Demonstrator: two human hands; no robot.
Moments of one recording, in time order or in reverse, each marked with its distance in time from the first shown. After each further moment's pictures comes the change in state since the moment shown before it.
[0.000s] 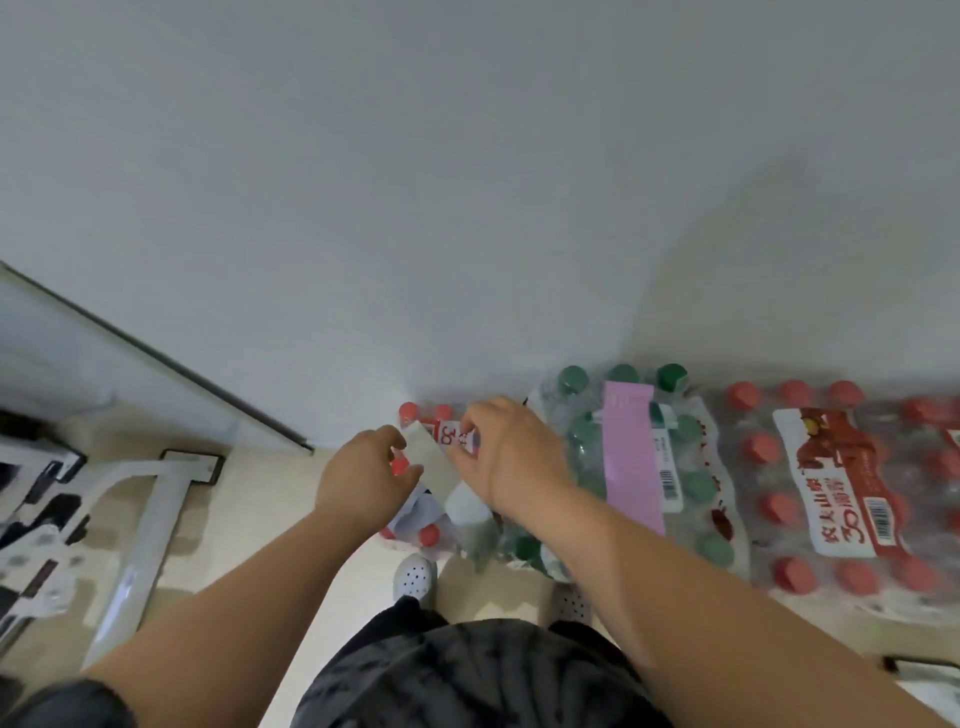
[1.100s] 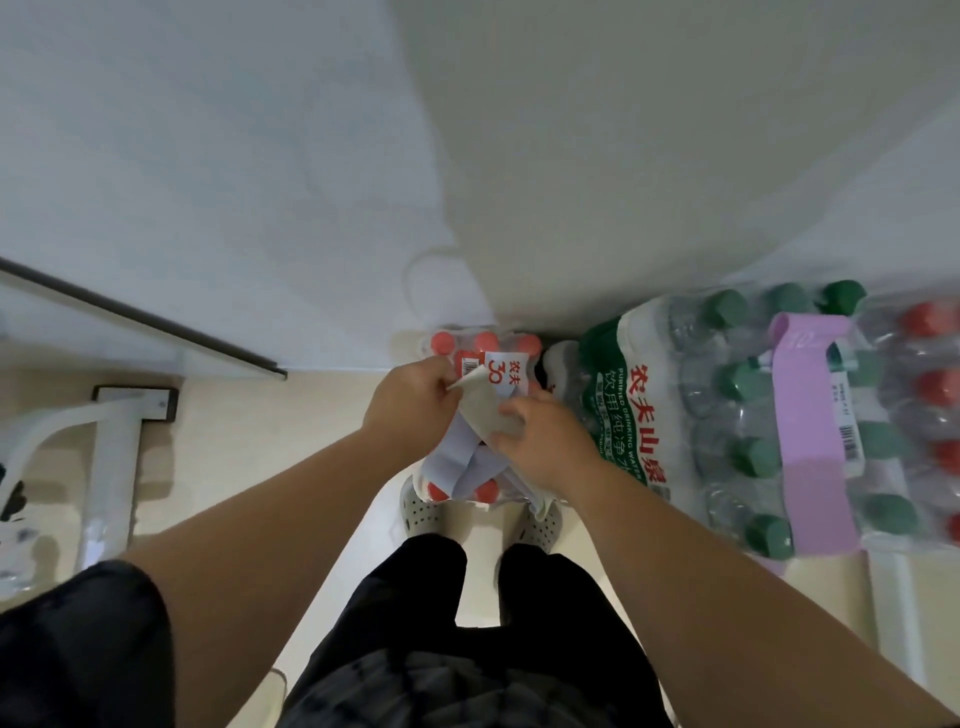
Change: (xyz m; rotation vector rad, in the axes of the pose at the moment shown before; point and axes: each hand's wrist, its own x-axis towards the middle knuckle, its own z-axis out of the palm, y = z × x) left_hand 0.096 -0.077 0.056 -0.261 -0.230 0.231; right_hand 0.057 0.020 0.148 0.193 -0.297 0.425
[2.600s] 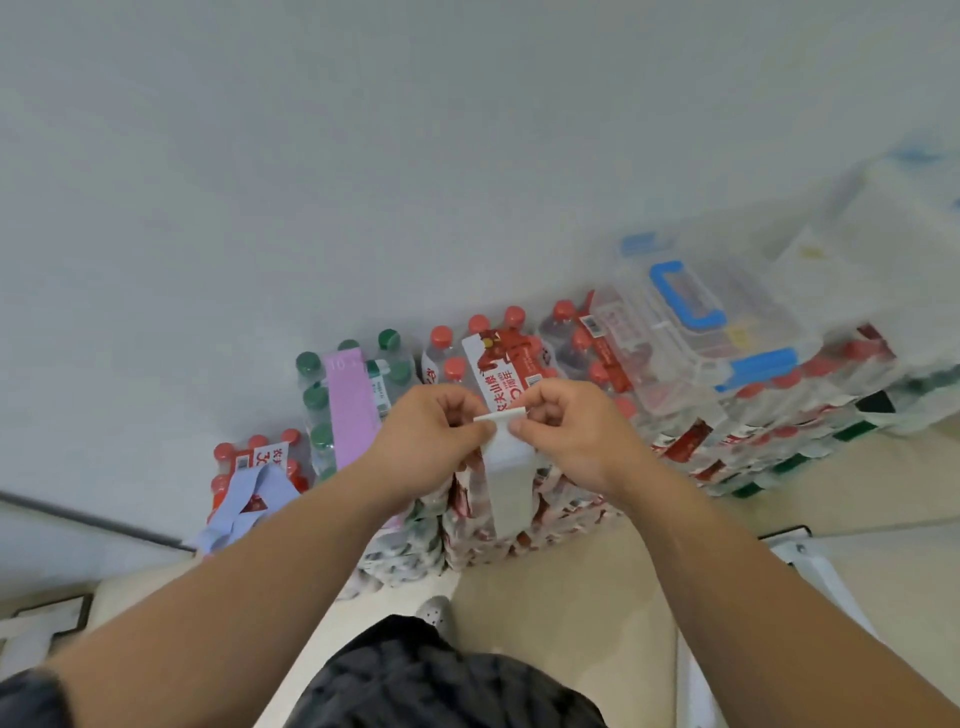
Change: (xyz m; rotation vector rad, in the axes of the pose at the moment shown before) left_hand -0.176 0.444 0.141 -0.336 -0.139 0.187; right_hand -0.308 0.291 -0.241 0.589 0.481 -0.387
